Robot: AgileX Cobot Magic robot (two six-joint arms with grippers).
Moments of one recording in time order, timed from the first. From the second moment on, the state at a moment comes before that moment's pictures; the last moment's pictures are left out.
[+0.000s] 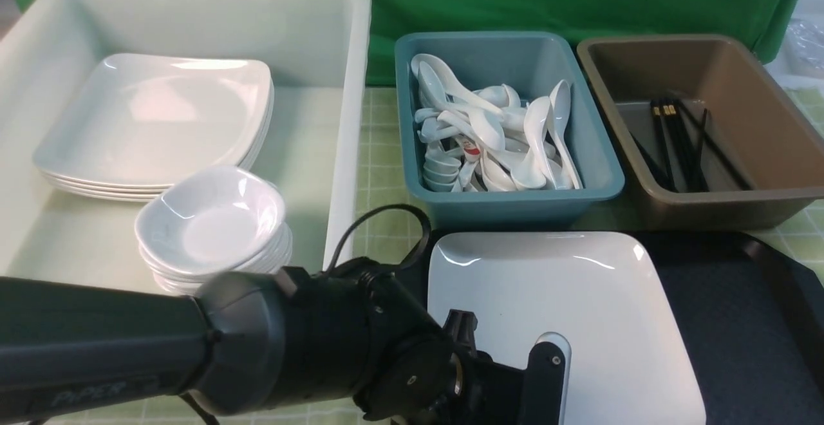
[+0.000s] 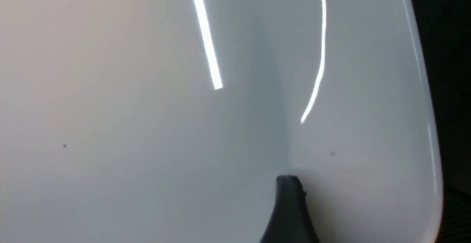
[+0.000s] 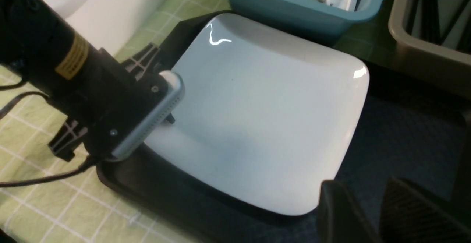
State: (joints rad) right arm 0.50 0.50 -0.80 0.00 0.91 0.02; left arm -0.95 1.80 -0.98 -0.03 0.47 0.95
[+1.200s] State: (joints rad) right arm 0.50 0.50 -0.99 -0.25 0.87 0.27; left arm -1.12 1.13 -0.99 -0.04 0.57 0.82
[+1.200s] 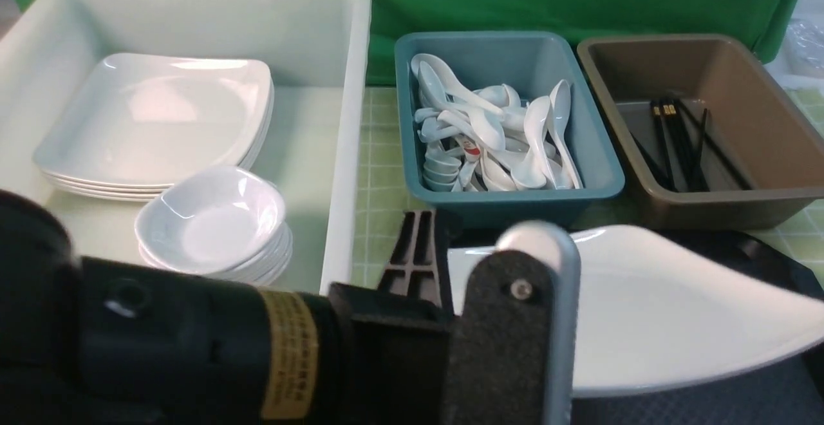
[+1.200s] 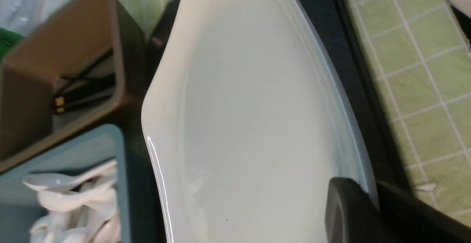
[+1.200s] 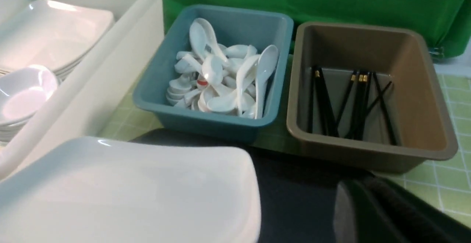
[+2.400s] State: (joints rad) right arm 0.50 0.78 -1.04 0.00 0.82 -0.02; left arm -0.21 1.74 -1.34 0.46 0.57 0.31
